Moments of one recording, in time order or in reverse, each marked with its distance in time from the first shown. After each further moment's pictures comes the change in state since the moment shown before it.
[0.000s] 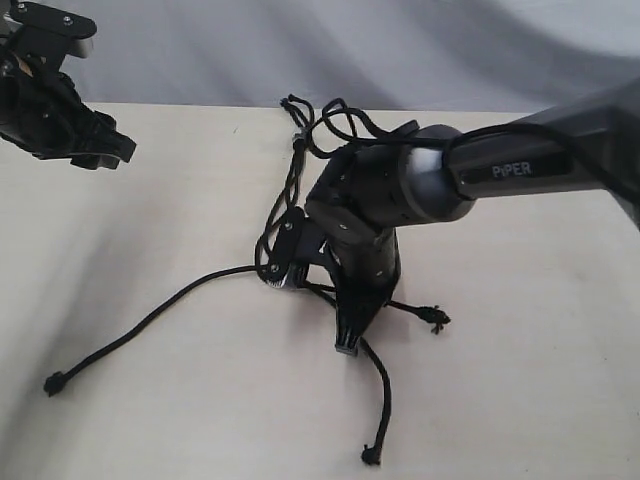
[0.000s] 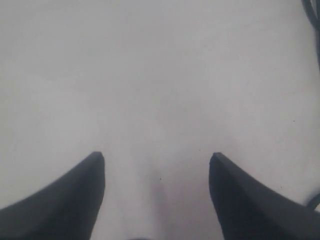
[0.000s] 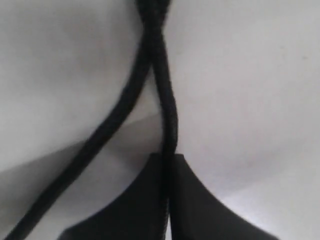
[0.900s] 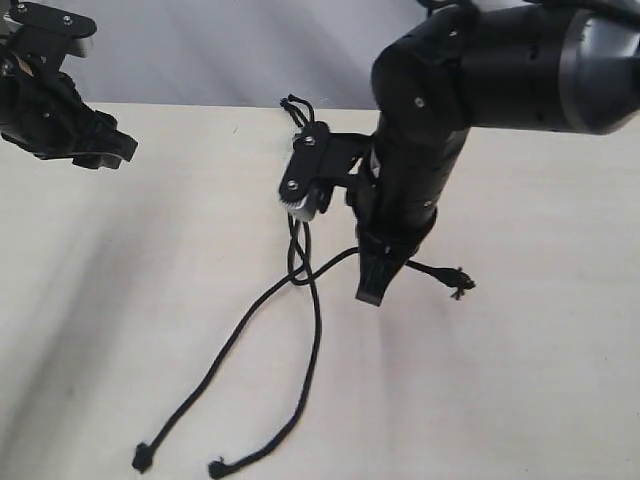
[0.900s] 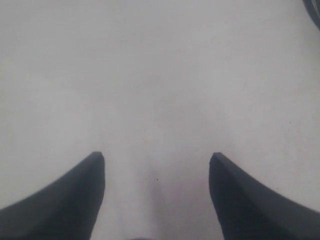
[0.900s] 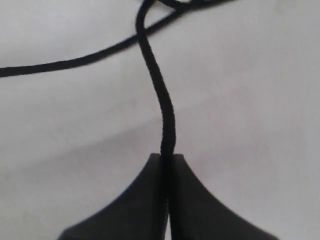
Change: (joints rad) left arm 0.000 0.000 0.000 -0.015 0.000 0.000; right arm -0.090 -0.301 0.010 0.248 0.114 -0.247
